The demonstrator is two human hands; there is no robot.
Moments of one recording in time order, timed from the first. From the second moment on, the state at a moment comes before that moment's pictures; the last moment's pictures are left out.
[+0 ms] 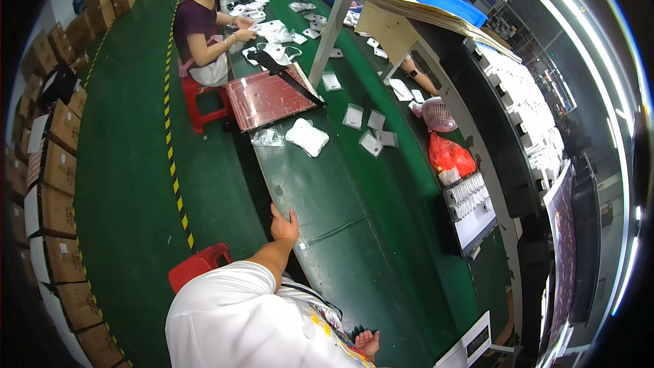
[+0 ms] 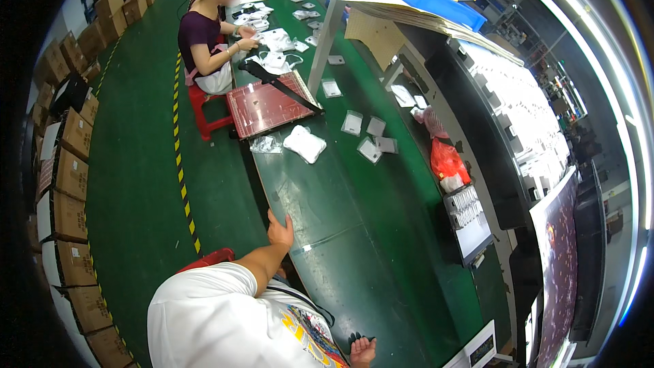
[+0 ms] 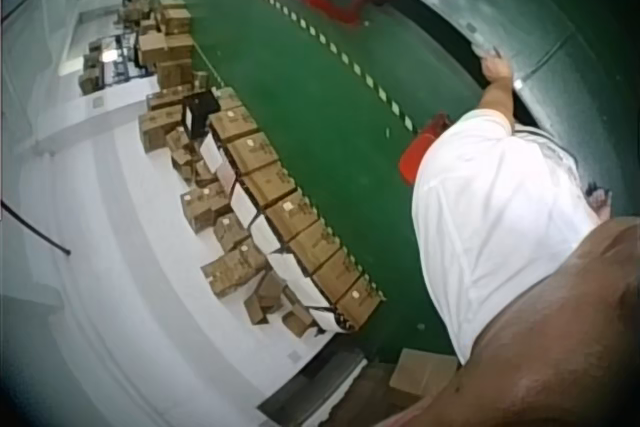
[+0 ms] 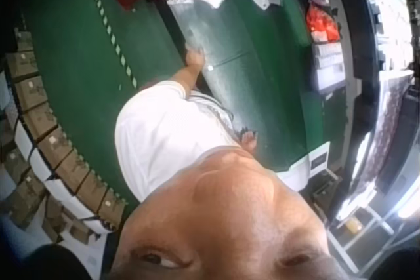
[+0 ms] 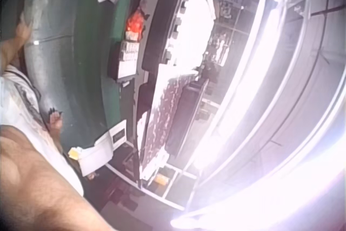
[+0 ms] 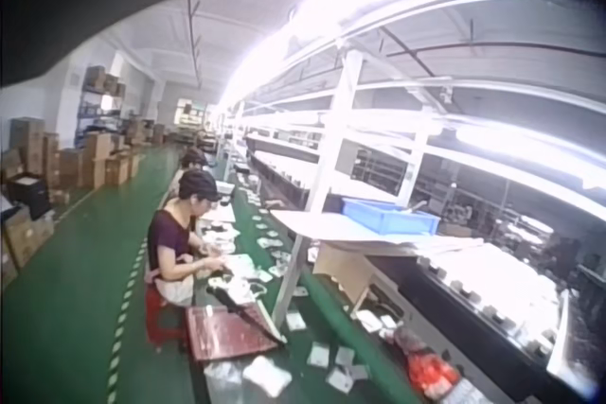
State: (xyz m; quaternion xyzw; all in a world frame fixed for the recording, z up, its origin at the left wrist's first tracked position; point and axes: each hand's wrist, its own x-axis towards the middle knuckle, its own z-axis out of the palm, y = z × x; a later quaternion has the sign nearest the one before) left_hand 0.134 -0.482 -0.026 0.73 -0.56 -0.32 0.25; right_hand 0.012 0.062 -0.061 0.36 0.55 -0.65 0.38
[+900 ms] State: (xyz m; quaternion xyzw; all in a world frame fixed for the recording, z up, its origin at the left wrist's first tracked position) left_hand 0.133 -0.482 -0.028 0.72 -0.55 -0.32 0.27; right_hand 0.028 0.028 -0.021 0.38 0.57 -0.64 0.35
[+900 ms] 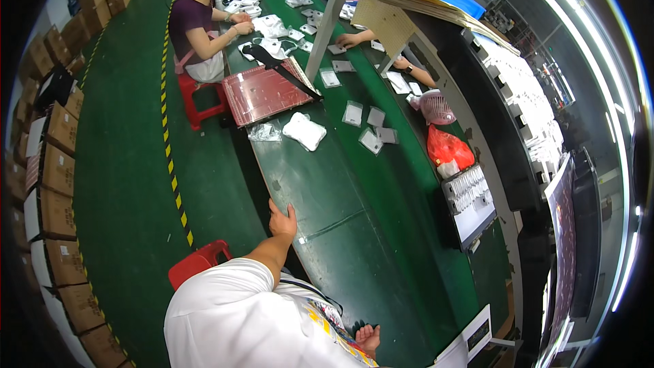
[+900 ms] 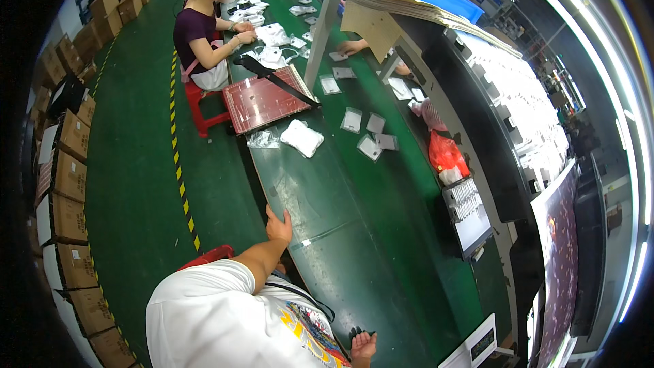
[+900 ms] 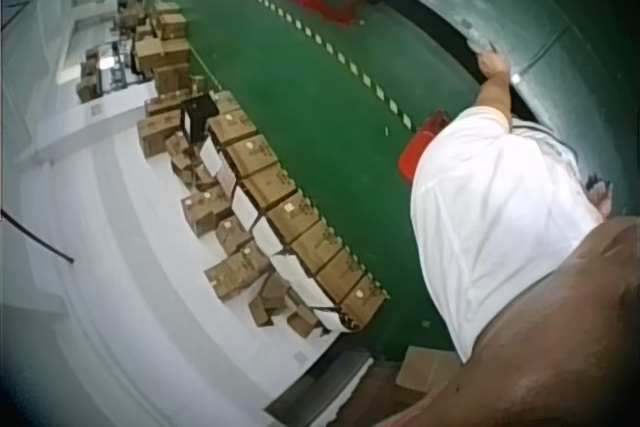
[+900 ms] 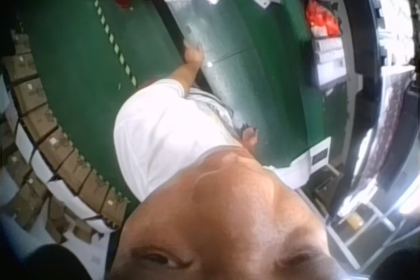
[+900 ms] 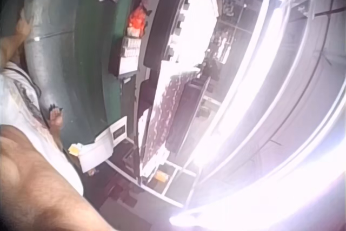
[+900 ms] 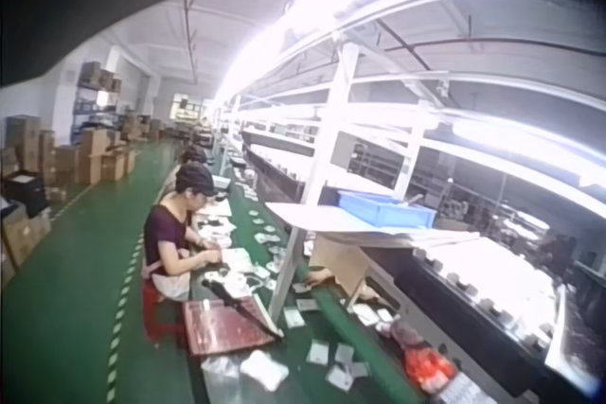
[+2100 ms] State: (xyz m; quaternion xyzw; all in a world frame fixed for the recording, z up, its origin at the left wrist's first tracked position) left_hand 0.132 -0.483 -0.026 0.73 -0.56 -0.31 0.26; right_hand 0.032 0.025 -0.021 0.38 0.57 -0.65 0.32
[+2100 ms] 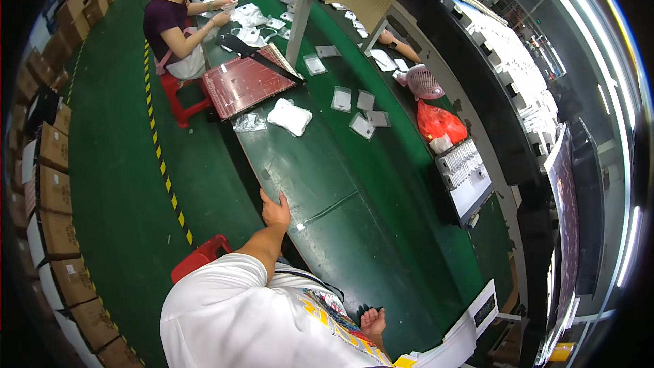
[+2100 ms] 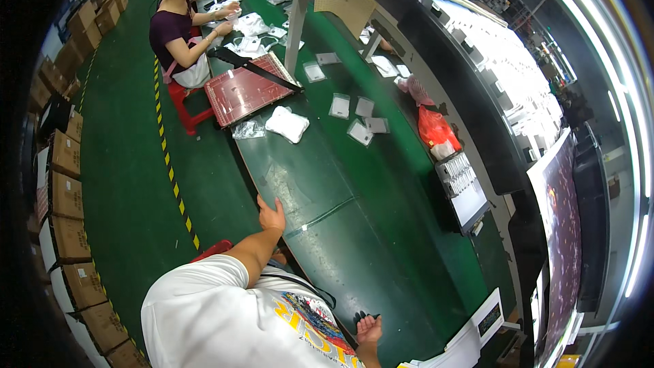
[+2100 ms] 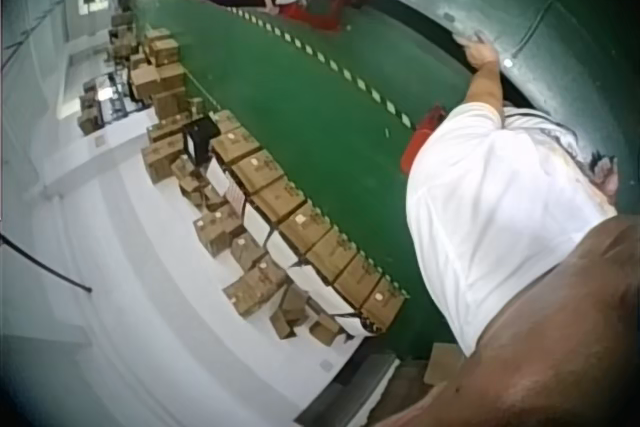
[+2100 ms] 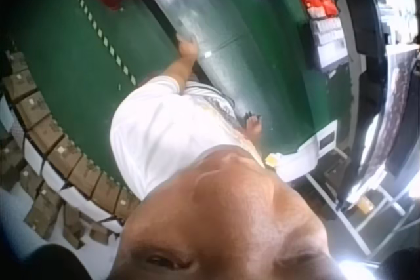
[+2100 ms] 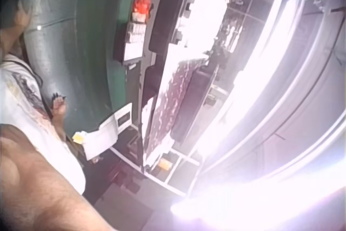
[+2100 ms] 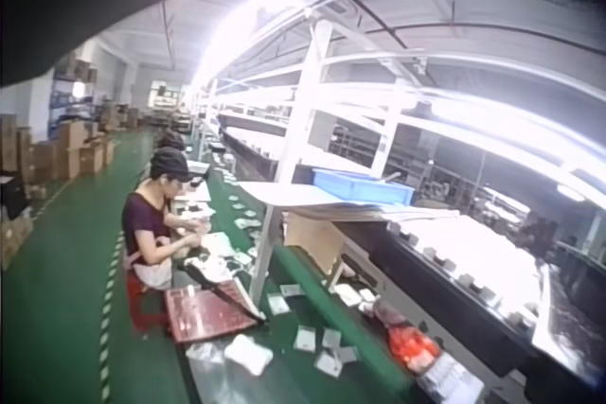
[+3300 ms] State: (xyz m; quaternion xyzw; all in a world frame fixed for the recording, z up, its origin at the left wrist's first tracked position) left_hand 0.133 -0.482 -0.022 0.71 -0.56 -0.33 0.26; right_hand 0.034 0.019 -0.012 0.37 0.55 -0.67 0.33
